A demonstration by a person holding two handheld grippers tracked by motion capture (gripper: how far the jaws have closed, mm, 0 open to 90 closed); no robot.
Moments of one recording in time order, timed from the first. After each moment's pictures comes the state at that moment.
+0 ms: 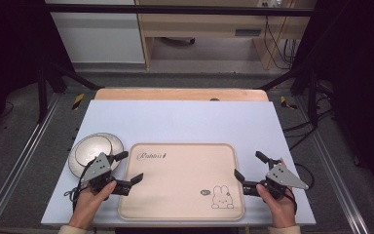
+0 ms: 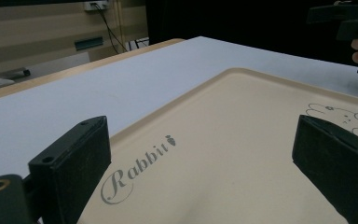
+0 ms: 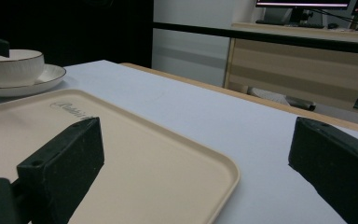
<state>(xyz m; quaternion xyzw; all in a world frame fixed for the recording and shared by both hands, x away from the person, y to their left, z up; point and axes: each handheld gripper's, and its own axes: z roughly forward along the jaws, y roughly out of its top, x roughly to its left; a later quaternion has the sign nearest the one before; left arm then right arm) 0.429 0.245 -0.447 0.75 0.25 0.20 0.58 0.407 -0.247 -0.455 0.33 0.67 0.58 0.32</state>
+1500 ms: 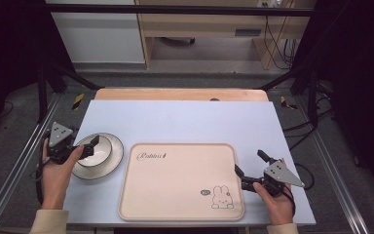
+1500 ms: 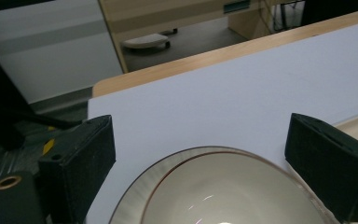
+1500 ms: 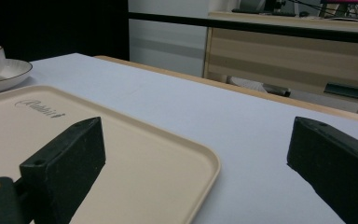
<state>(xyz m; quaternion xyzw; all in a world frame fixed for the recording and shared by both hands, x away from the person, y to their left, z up) 0.478 0.344 -0.395 0.69 0.47 0.36 0.41 0.413 -0.244 -0.458 0.37 0.66 0.55 0.35</state>
